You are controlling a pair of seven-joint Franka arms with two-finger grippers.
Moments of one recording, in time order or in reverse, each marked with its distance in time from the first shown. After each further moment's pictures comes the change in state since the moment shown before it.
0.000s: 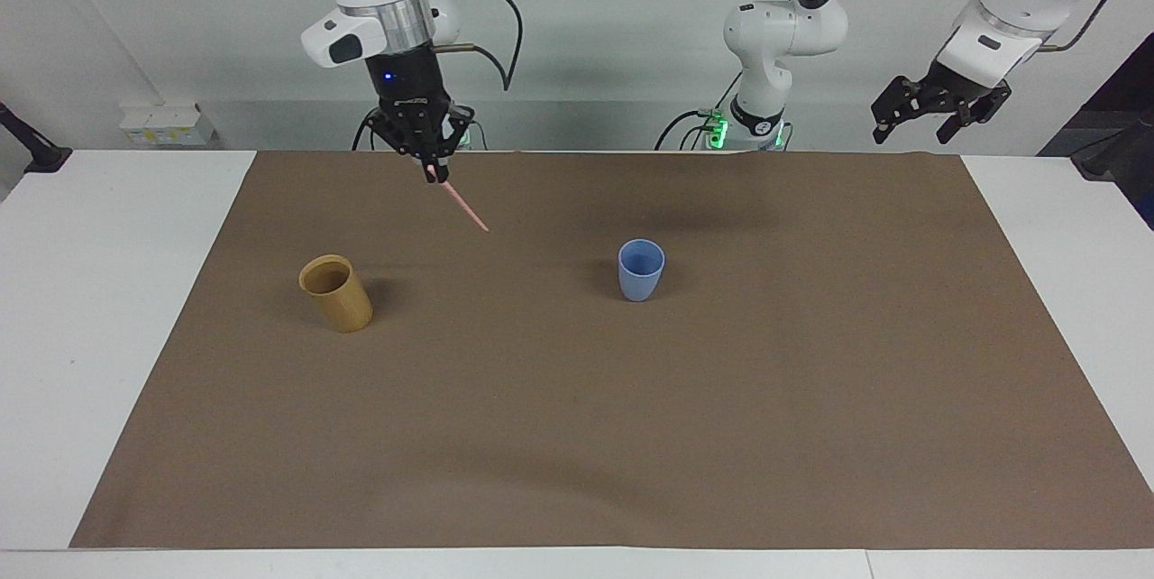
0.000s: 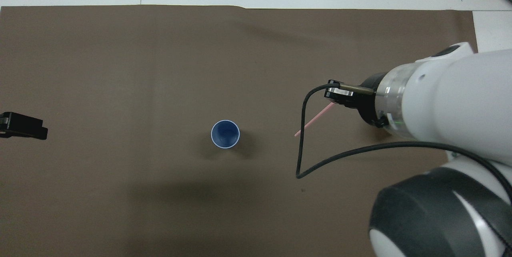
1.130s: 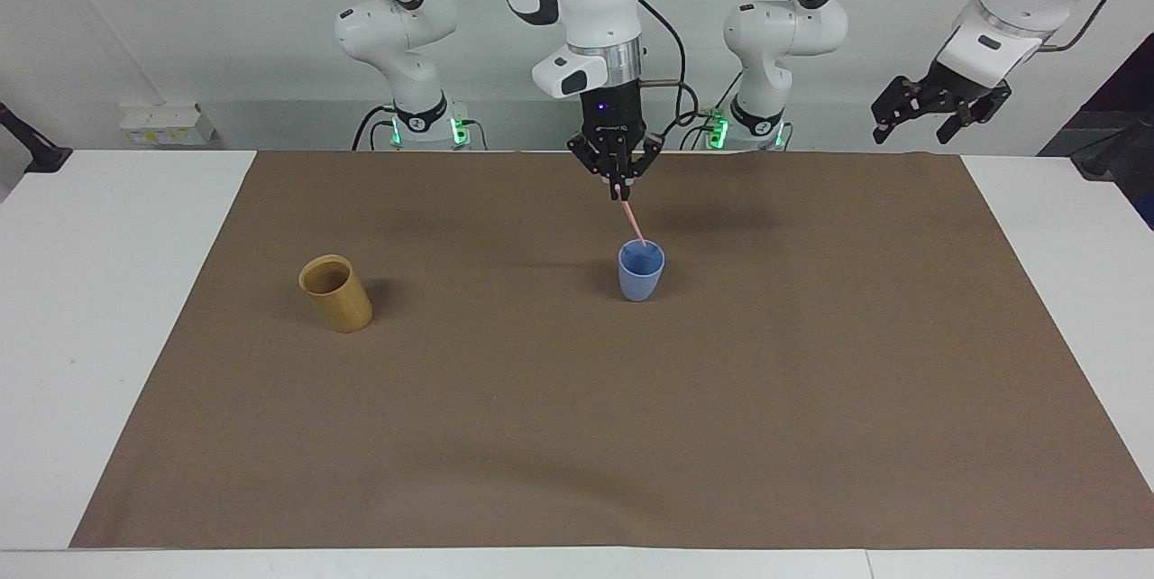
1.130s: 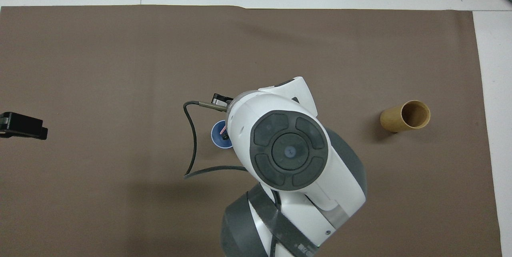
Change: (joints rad) left arm 0.000 0.000 0.000 0.000 0.000 0.000 0.000; right arm 0.247 0.229 -0.012 0.067 -0.164 0.207 0.292
